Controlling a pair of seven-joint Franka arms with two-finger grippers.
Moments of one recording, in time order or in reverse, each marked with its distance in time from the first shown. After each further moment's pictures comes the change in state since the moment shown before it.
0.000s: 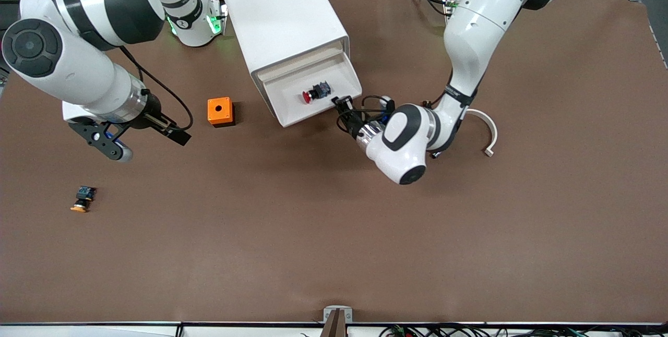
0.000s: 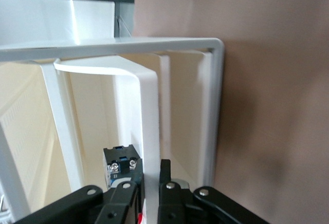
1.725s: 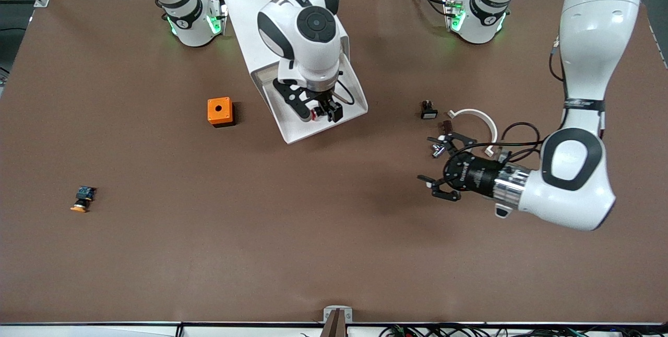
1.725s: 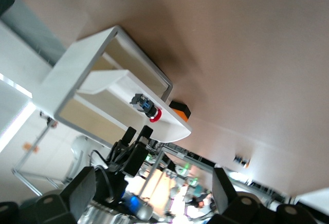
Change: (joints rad) left arm 0.425 -0.101 -0.003 0.205 0.022 -0.180 0.792; right arm 0.551 0.250 0.001 -0.015 -0.038 0.312 0.795
